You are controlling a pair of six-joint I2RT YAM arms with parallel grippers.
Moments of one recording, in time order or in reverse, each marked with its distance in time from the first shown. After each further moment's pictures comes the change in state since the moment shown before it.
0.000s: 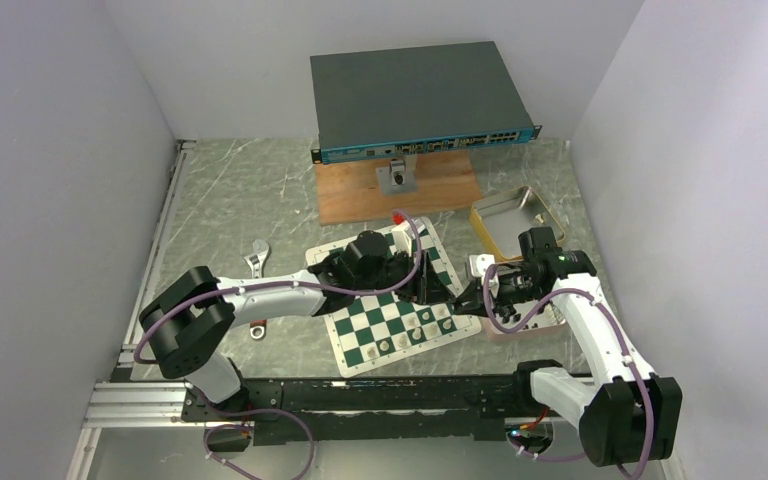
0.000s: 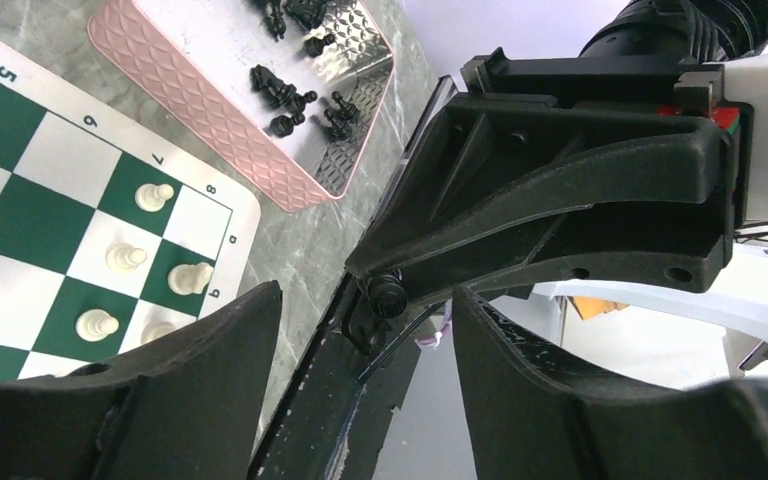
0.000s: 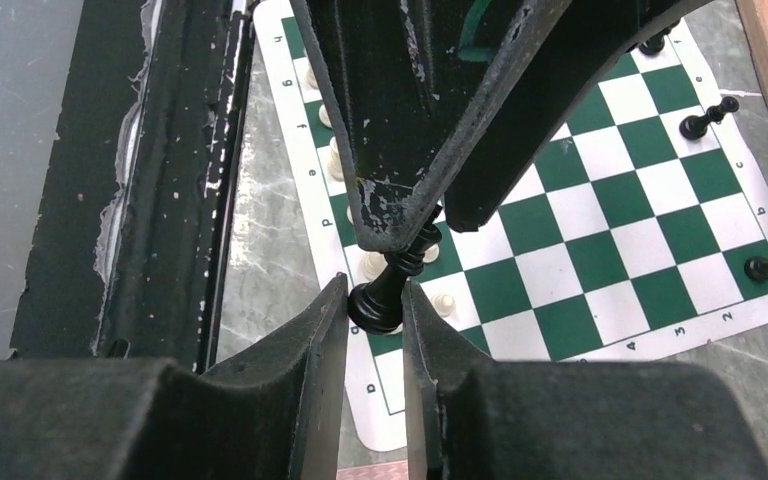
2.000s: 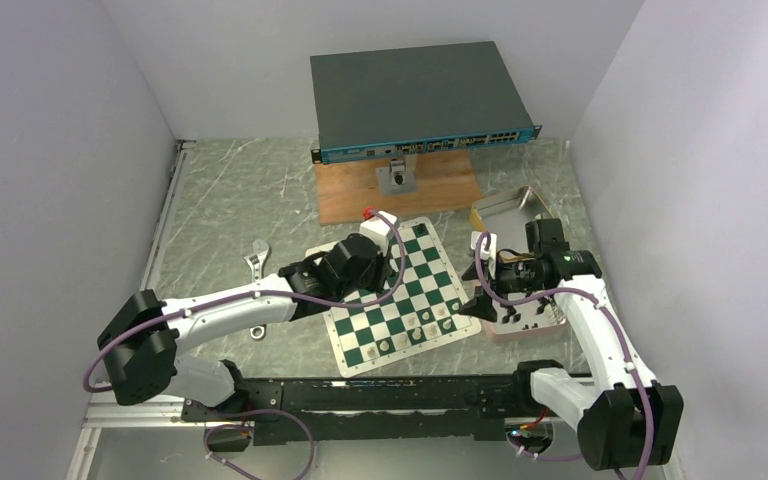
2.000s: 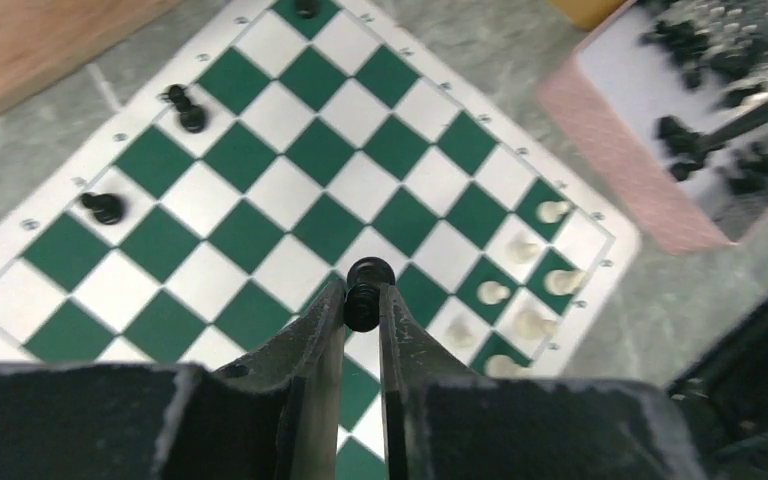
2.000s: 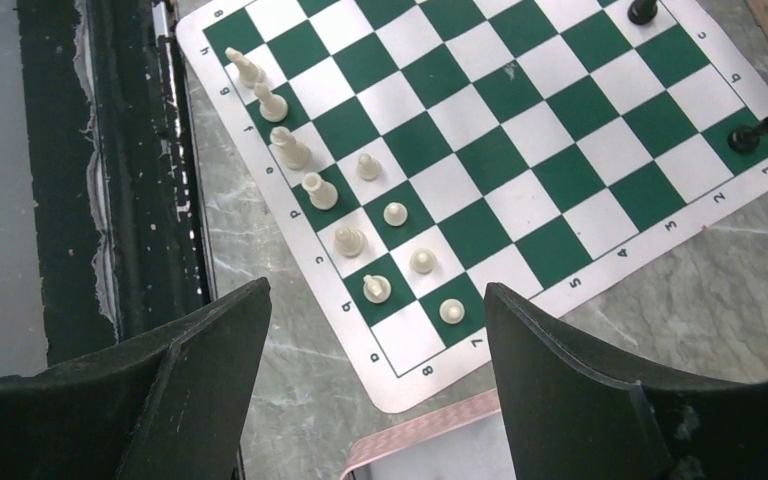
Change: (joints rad) left arm -0.021 -0.222 0.017 -0.470 -0.636 0.455; right arm -0.022 -0.022 0.026 0.146 0.103 0.386
